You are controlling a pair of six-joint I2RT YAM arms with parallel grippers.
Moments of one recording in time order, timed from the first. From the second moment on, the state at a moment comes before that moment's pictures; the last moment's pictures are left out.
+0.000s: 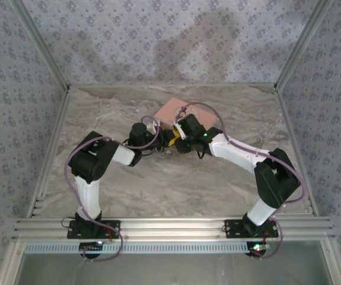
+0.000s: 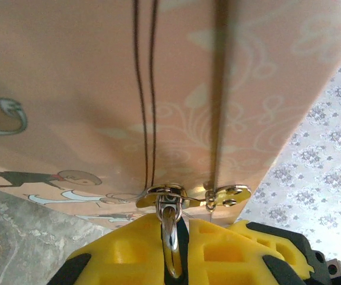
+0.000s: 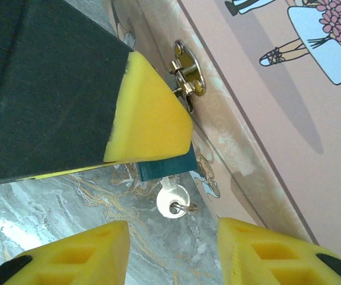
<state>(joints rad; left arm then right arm) -0.54 1.98 0.82 0.97 0.65 -1.46 0.70 1.64 1.15 -0.46 0.10 0.08</state>
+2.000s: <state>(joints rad) -0.54 1.98 0.81 0.83 0.67 -1.40 0.72 1.74 1.12 -0.33 0.07 0.06</state>
